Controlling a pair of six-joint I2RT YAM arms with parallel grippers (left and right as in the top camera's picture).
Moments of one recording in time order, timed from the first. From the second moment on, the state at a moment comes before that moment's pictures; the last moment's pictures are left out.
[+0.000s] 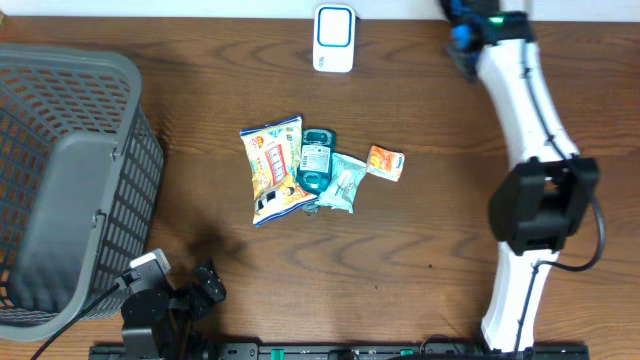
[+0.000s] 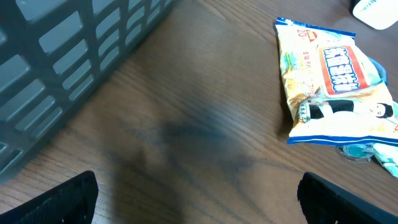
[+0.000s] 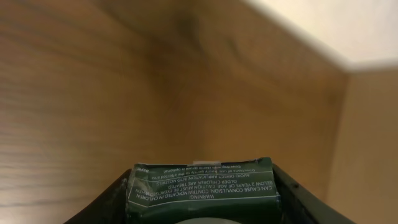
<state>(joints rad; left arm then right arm) 0.02 0.01 0.40 -1.07 -0.05 -0.43 0.08 2.24 2.16 -0.97 0.44 -0.39</state>
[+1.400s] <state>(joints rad) 0.02 0.01 0.40 -1.07 -0.05 -0.43 -0.36 1.86 1.92 -1.03 -0.32 0.08</state>
